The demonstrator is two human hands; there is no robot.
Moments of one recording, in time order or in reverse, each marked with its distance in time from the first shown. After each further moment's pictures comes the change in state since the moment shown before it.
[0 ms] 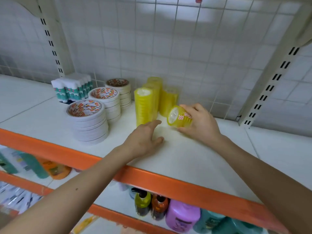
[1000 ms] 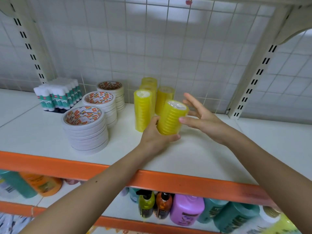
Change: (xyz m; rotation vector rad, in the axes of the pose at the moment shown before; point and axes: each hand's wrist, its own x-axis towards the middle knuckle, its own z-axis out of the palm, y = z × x) left_hand 0.012 0.002 0.018 -0.751 0.109 -0.092; right_hand -0.026 -0.037 -0.029 0.843 -0.194 0.180
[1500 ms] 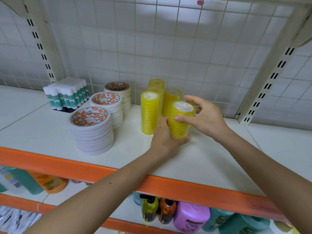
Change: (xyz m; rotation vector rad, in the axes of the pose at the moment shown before) left_hand 0.010 0.001 0.013 0.197 0.055 0.066; right_hand 0.025 -0.011 0.014 -0.290 0.315 -0.093
